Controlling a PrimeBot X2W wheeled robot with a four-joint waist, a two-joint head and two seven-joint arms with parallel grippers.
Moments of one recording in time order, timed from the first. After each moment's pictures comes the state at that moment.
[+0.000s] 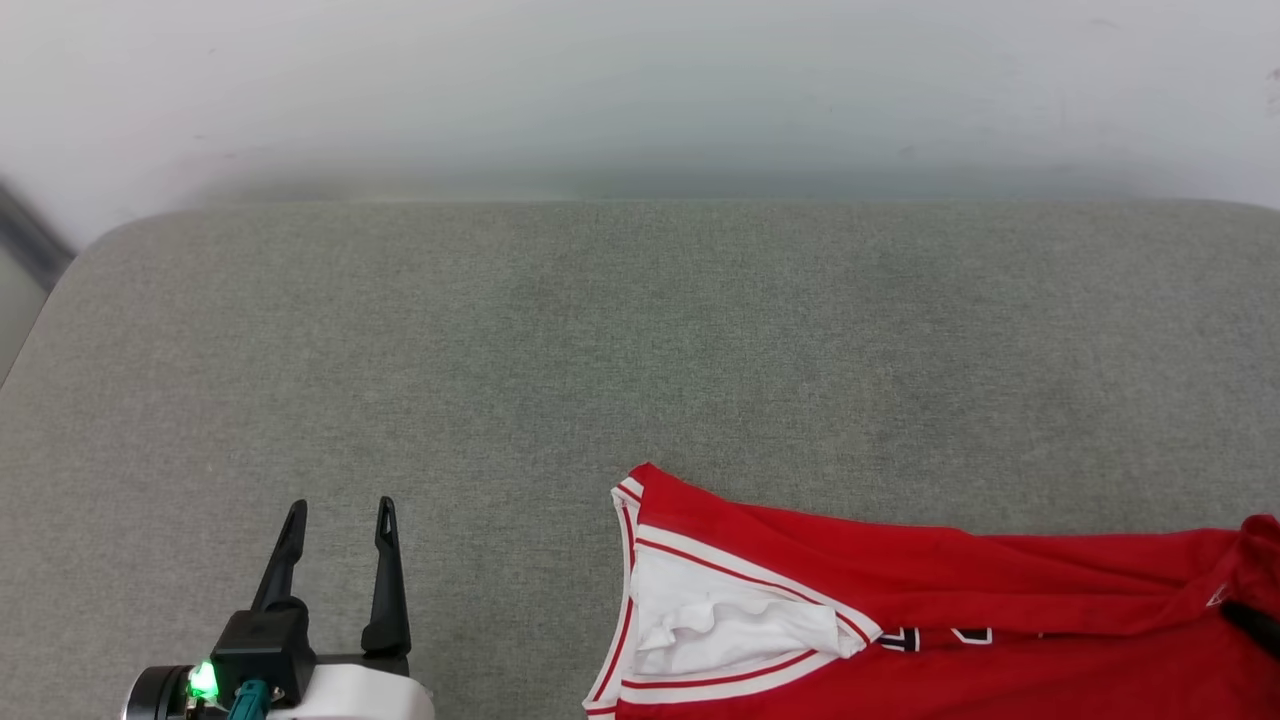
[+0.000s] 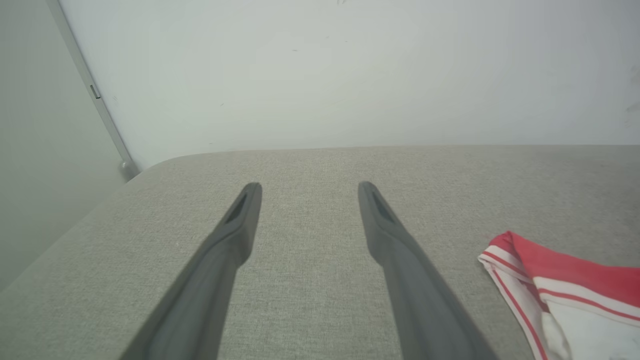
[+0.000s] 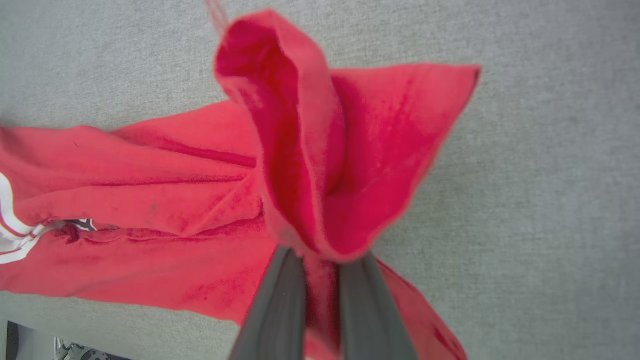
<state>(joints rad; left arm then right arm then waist) 0.07 0.06 0.01 0.03 -0.04 0.03 -0.26 -0.13 -0.77 0.30 0.43 1.09 0.13 0.40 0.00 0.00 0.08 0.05</state>
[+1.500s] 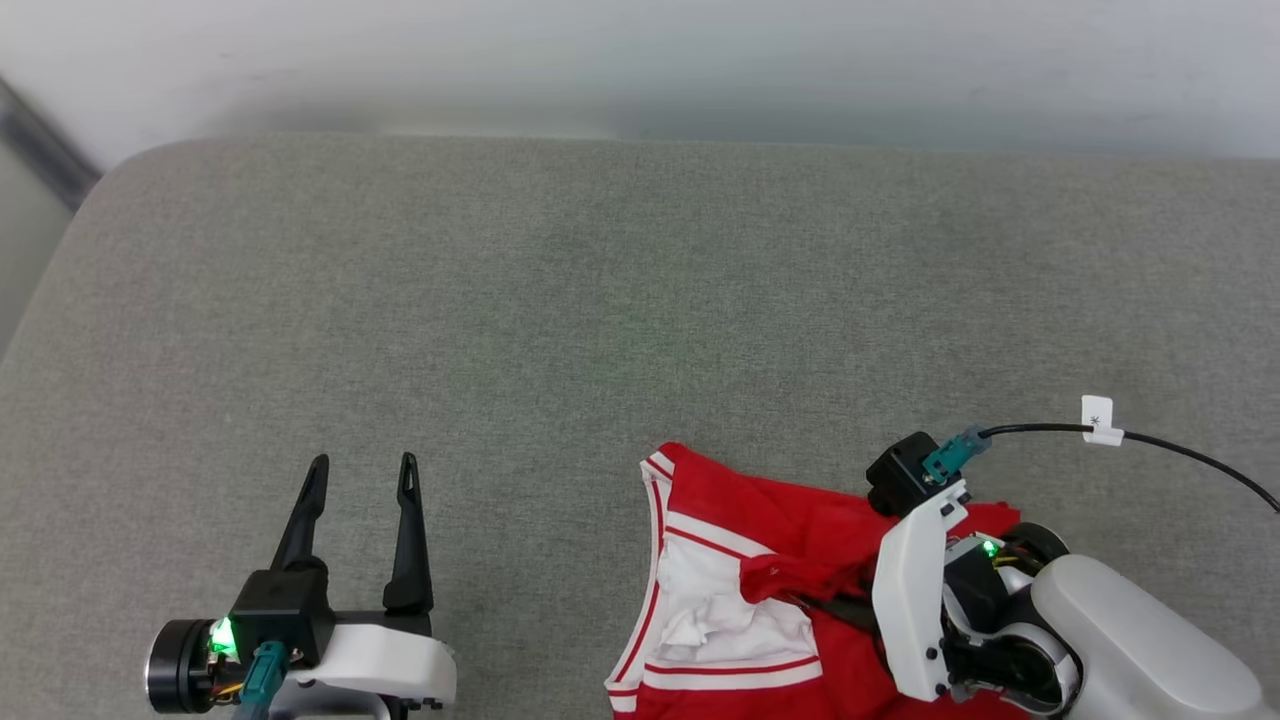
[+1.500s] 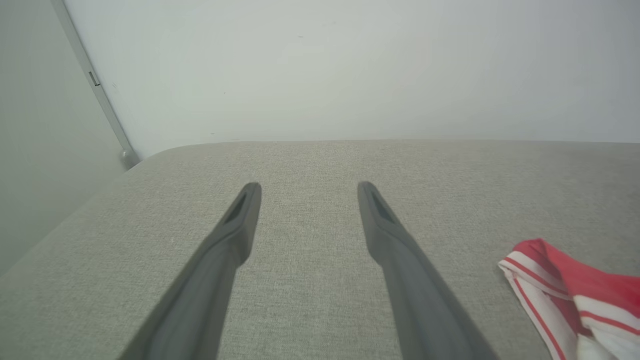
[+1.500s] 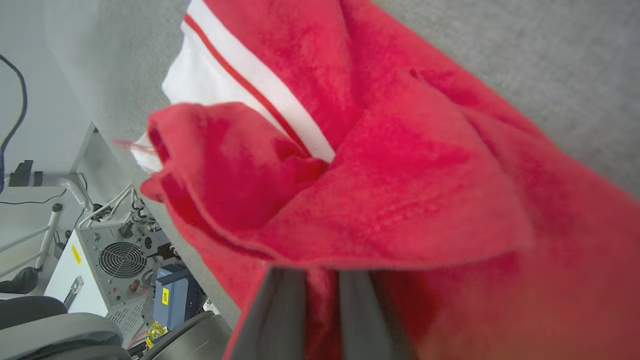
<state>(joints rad) 0.00 0.05 -0.02 0.03 -0.05 0.04 -0.26 -0.48 -0.42 0.78 0.31 0.94 0.13 0.61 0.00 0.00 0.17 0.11</state>
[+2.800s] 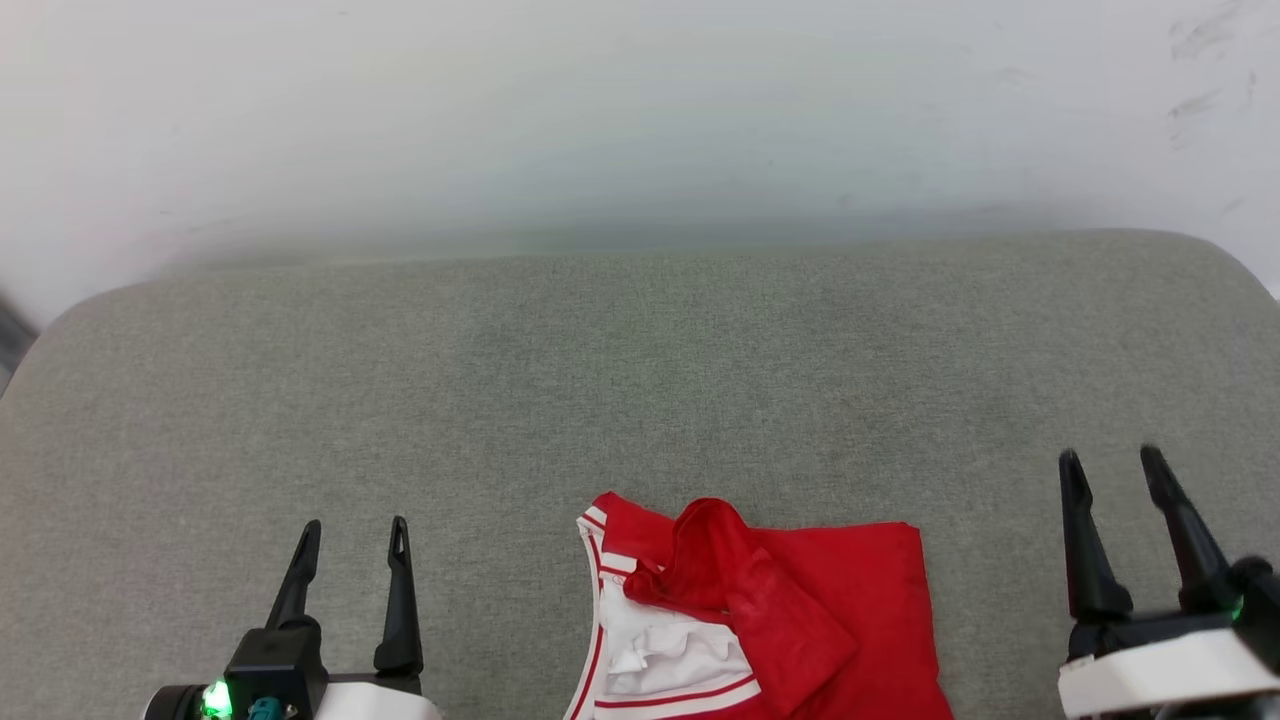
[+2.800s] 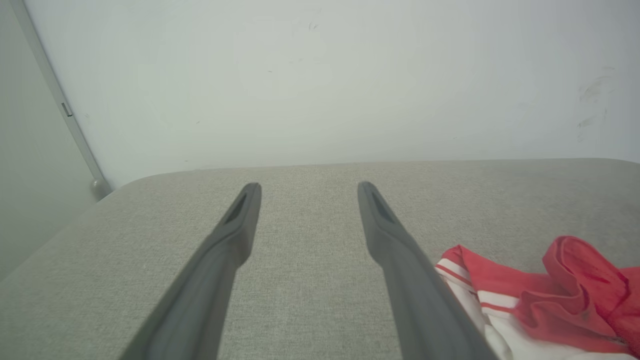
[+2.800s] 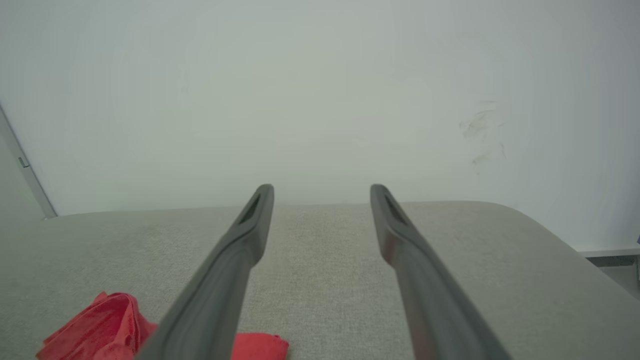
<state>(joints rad) 0.10 0.05 0.00 0.02 -0.05 0.04 -0.26 0.01 -0.16 -0.04 0.03 0.24 0.13 -0.26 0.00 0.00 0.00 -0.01</state>
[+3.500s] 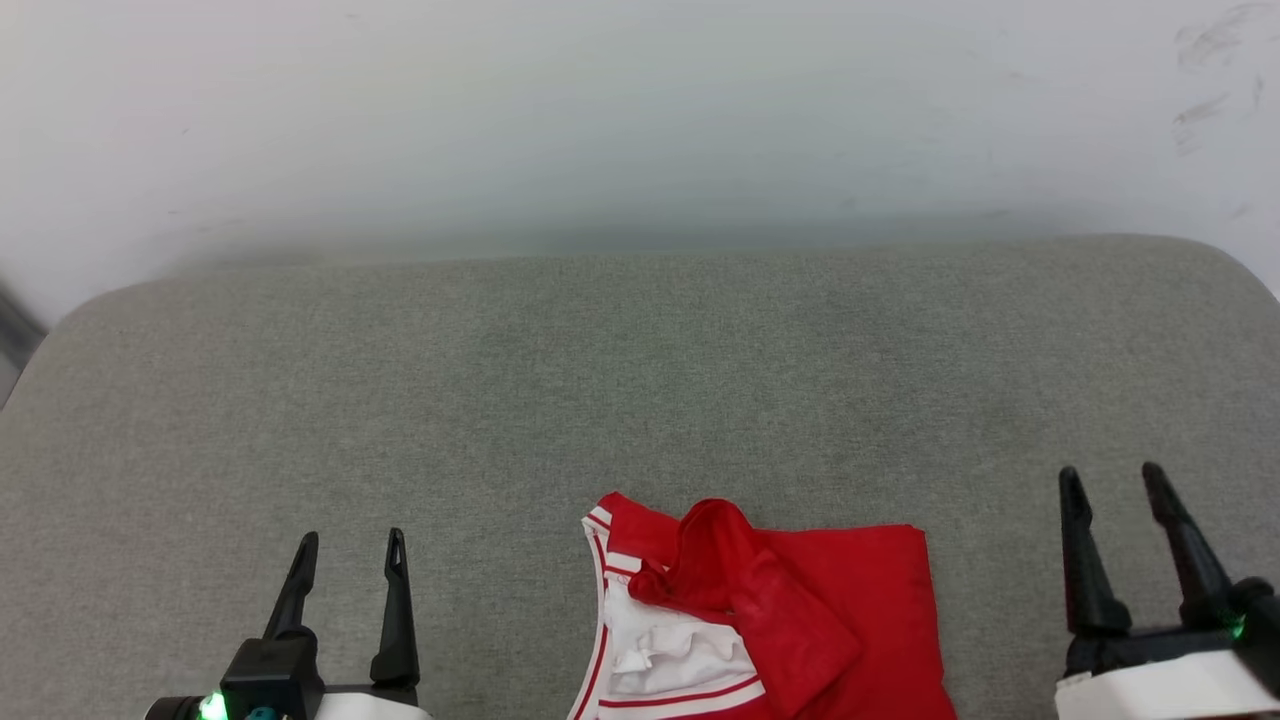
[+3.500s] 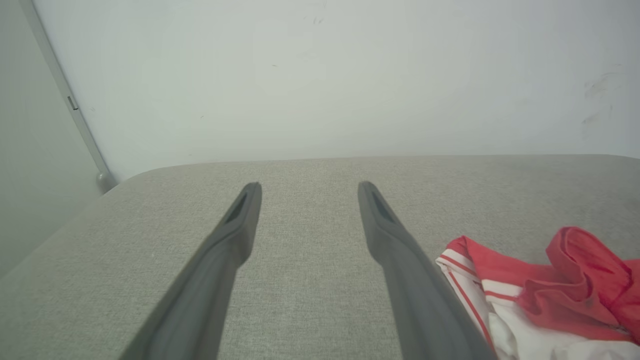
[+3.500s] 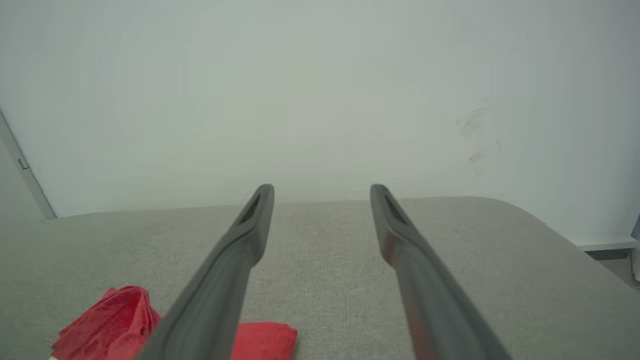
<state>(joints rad) 0.12 0.05 0.01 0.02 -0.05 0.03 -0.26 0.10 -0.10 -0.06 -0.03 0.20 0.13 -0.26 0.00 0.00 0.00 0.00</state>
